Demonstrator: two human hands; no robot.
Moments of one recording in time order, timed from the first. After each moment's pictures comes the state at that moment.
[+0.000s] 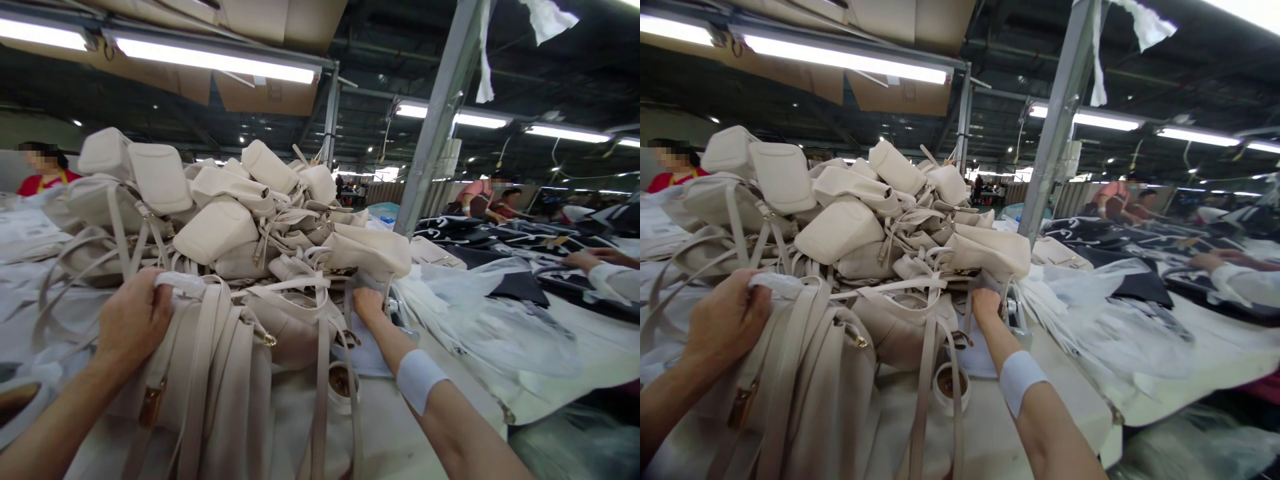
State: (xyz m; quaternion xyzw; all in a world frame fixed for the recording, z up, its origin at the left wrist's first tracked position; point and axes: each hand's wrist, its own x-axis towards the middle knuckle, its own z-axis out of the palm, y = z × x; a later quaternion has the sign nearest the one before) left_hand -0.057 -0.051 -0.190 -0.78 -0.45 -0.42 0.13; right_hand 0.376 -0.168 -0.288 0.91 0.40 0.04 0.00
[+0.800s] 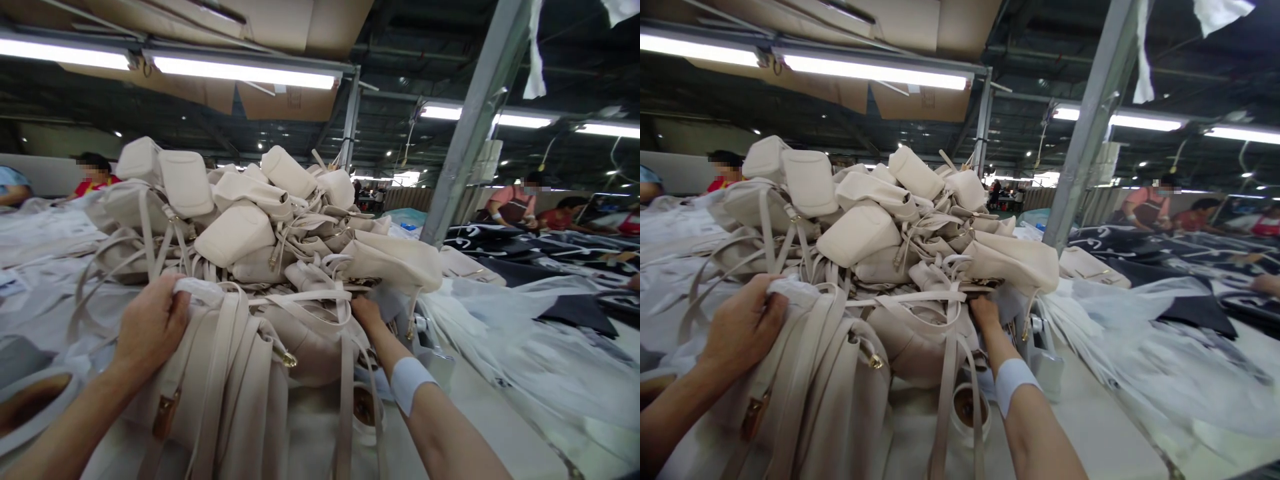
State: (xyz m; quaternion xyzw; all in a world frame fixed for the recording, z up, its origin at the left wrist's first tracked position) left_hand -0.063 -0.056 -0.189 -0.79 -0.44 -0.42 0.08; right_hand 0.376 -0.117 -0.323 0.87 0.49 0.02 0.00
